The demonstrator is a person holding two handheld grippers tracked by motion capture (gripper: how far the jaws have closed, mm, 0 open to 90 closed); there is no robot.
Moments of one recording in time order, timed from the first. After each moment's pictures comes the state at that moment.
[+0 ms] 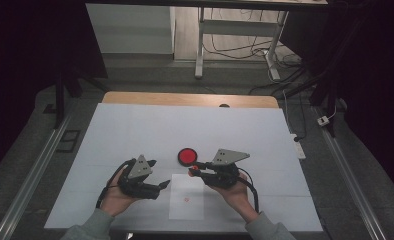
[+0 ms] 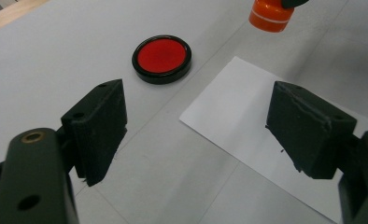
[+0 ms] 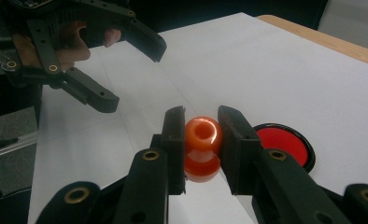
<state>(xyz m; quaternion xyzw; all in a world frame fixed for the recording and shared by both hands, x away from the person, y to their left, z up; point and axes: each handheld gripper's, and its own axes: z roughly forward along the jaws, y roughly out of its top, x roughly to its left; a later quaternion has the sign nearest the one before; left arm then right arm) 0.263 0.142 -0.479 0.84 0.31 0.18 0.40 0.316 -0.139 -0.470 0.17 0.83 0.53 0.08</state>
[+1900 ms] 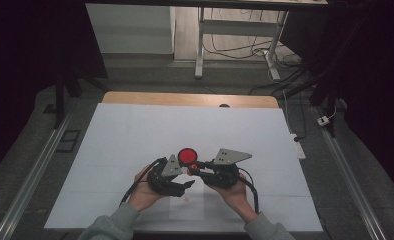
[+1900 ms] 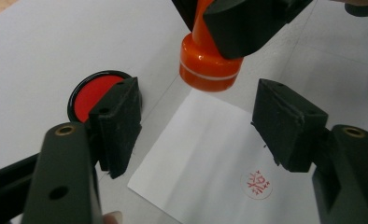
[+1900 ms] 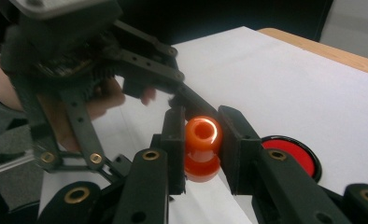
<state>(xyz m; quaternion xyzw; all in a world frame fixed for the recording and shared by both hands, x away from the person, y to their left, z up) 0.284 0.075 -0.483 0.87 0.25 0.16 0.39 0.315 -0.139 -0.469 0.18 0.81 0.55 0.07</state>
